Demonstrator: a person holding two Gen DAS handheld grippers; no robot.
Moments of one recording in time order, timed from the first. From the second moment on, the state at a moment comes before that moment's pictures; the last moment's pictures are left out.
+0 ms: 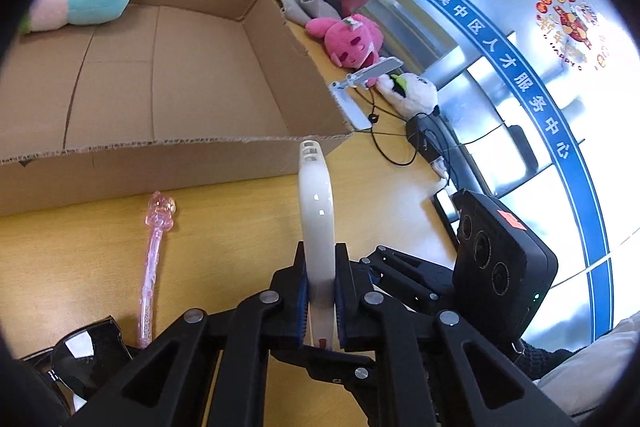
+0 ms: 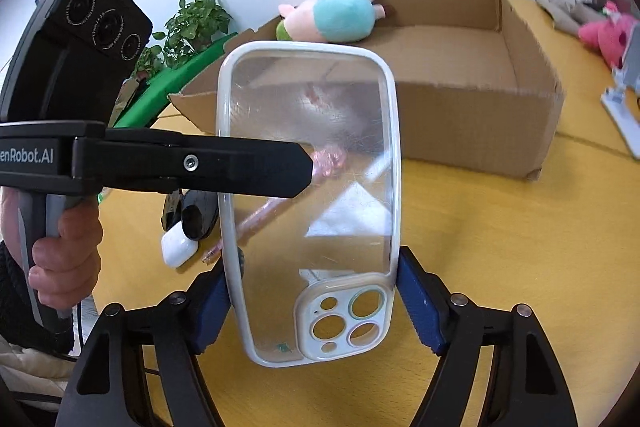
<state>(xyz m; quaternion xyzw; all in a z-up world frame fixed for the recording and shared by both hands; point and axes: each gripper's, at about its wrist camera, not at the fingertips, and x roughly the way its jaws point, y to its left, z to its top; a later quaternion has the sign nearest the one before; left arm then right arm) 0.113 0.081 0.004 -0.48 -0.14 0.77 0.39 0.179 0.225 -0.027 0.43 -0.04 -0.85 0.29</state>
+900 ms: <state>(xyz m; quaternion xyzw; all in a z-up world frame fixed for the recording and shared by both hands) 0.062 0.018 0.078 -0.39 -0.04 0.88 0.26 0.132 0.165 0.050 0.35 0.20 -0.87 0.26</state>
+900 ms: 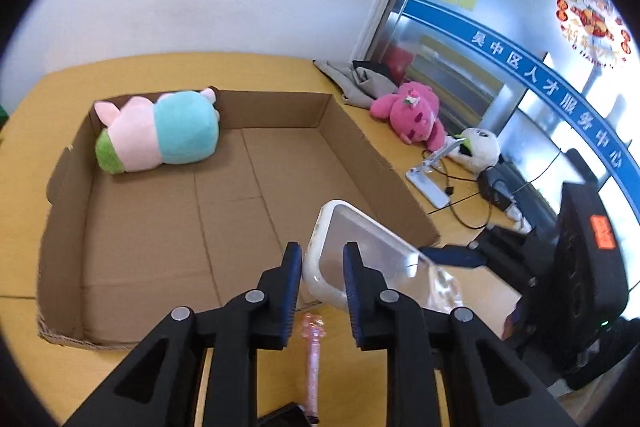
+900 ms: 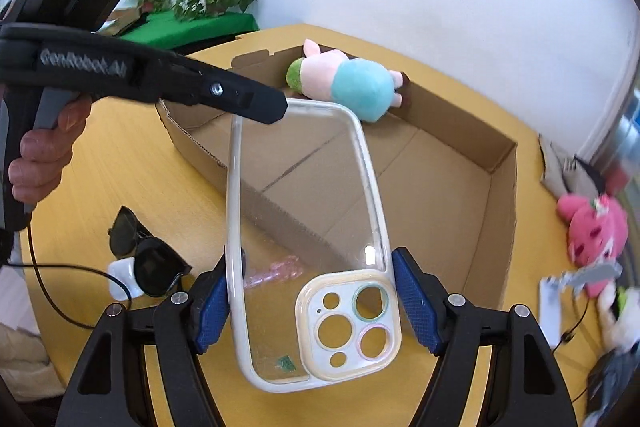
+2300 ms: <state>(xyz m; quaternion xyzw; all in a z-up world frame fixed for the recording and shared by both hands) 0.004 0.037 0.044 -0.44 -0.06 0.82 0.36 0.084 0.209 0.102 0.35 0.16 -0.86 0.34</state>
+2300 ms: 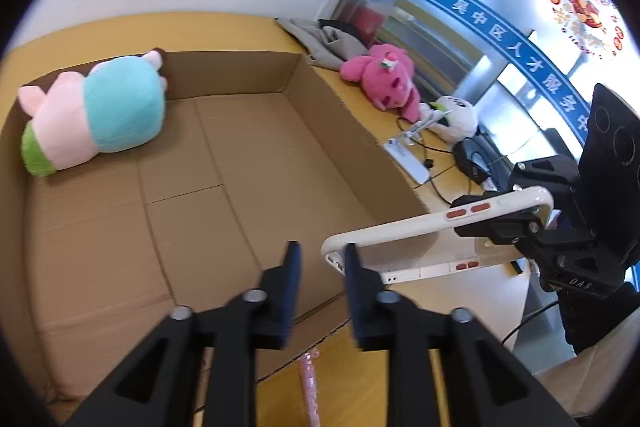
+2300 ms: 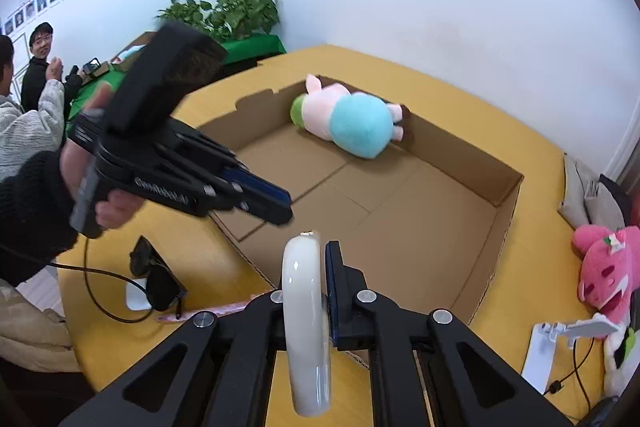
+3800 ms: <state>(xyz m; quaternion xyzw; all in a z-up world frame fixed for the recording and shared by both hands) -0.004 -0.010 0.046 -0.47 -0.09 0.84 0.26 0.013 0.237 0.058 0.45 0.05 -0.84 0.28</state>
